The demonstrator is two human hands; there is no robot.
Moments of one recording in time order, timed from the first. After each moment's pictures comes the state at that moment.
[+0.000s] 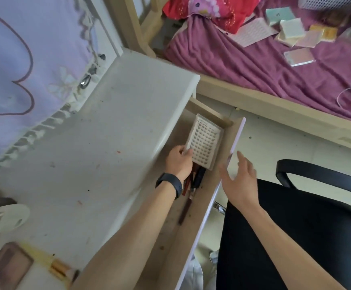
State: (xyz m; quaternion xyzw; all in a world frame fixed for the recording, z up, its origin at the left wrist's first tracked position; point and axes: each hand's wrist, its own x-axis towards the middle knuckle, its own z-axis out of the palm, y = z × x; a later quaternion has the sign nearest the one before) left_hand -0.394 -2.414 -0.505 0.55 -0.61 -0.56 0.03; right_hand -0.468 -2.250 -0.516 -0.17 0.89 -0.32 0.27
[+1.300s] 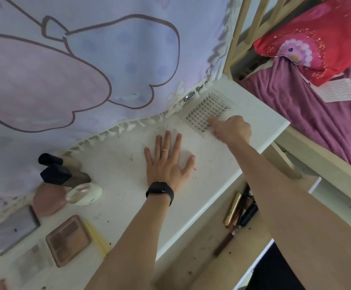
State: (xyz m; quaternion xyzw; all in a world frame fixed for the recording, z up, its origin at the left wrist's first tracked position) left_hand -0.241 -2.550 -0.486 0.56 -0.82 -0.15 0.01; right_hand -0.448 -2.573 -0.444 -0.22 0.89 -0.24 0.31
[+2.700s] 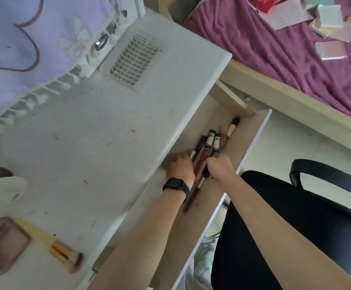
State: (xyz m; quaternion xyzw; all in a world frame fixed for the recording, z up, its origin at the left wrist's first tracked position) left_hand -0.342 -2.407 -0.576 0.46 -0.82 -0.27 -0.20; right_hand -0.440 -2.343 -0.547 0.03 0.81 -0.31 0.49
